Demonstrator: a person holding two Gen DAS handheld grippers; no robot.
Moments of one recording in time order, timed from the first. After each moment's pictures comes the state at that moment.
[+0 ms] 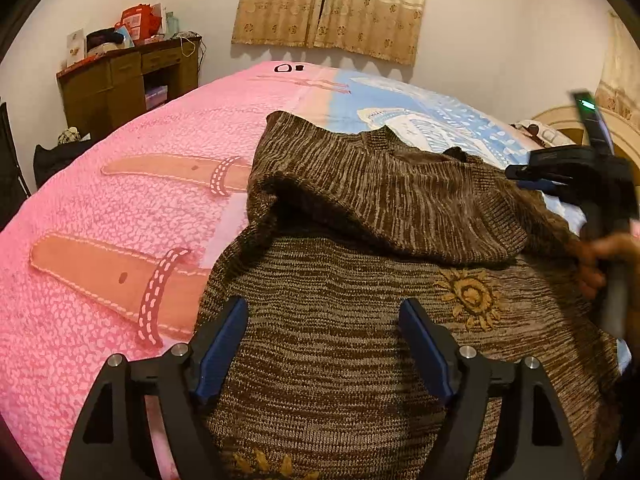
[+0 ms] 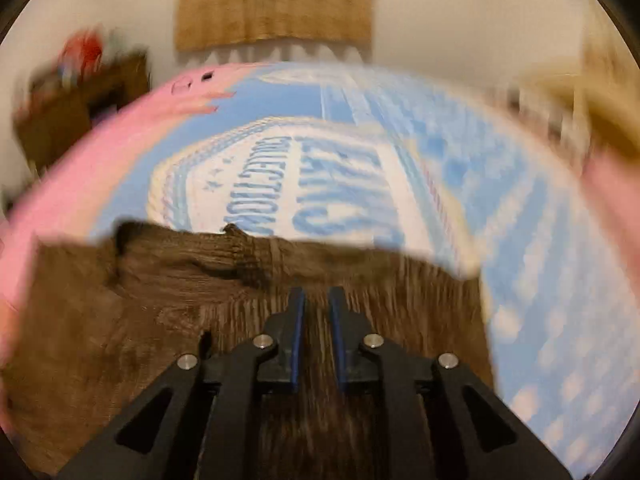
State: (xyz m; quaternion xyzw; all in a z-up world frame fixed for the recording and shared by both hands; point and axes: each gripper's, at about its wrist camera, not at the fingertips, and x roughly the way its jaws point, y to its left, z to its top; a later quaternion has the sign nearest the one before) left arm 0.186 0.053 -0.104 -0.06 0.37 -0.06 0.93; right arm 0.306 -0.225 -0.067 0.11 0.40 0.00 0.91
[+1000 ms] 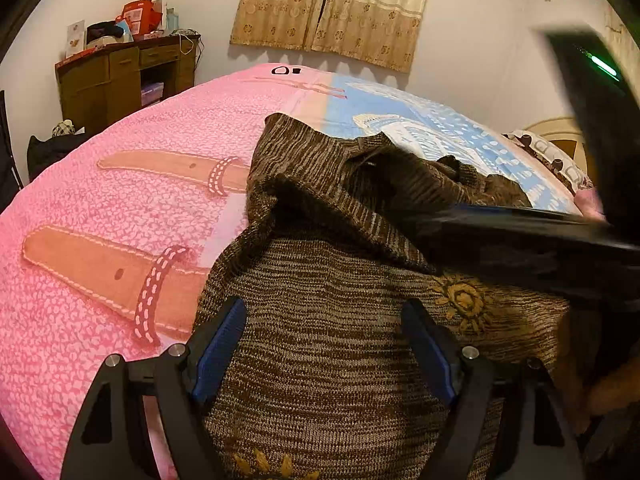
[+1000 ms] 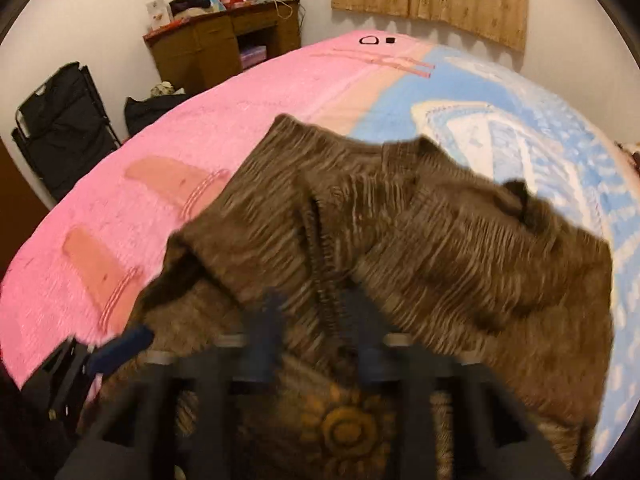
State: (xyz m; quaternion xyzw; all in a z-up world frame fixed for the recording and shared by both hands) left arm 0.175 0.068 -0.105 -0.08 0.36 -0.08 0.93; right arm 0.243 -0.062 -0.070 -0.05 0.41 0.19 0.89
